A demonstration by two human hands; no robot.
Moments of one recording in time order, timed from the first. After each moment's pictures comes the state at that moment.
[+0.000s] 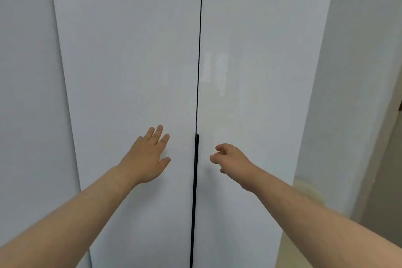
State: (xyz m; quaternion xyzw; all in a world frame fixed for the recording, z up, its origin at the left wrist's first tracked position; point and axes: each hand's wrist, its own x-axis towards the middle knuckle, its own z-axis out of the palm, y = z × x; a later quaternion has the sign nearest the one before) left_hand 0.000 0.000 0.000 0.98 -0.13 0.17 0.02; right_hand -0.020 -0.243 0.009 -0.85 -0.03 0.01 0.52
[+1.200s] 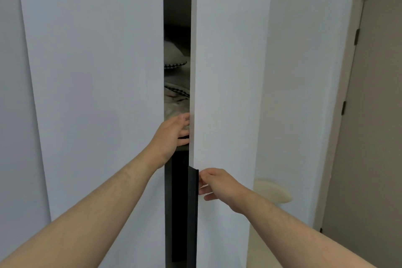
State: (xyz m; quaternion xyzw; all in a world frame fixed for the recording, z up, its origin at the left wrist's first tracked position) left_hand -0.069 -0.134 0.082 0.70 -0.27 0.09 0.66; right_hand -0.095 -0.292 -0.004 -0.81 -0.08 0.03 0.57
